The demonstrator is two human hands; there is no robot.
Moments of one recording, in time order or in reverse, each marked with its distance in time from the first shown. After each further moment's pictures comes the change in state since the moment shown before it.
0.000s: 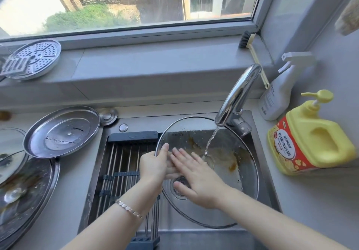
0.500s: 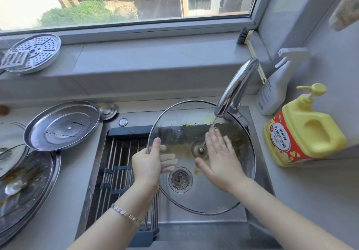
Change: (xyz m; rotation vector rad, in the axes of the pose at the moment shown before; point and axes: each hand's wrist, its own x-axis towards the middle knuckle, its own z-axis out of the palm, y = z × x) left_hand -0.015 -0.009 -0.018 -0.145 0.028 0.082; right_hand -0.024 0.020 -0.018 -0.196 0.177 0.294
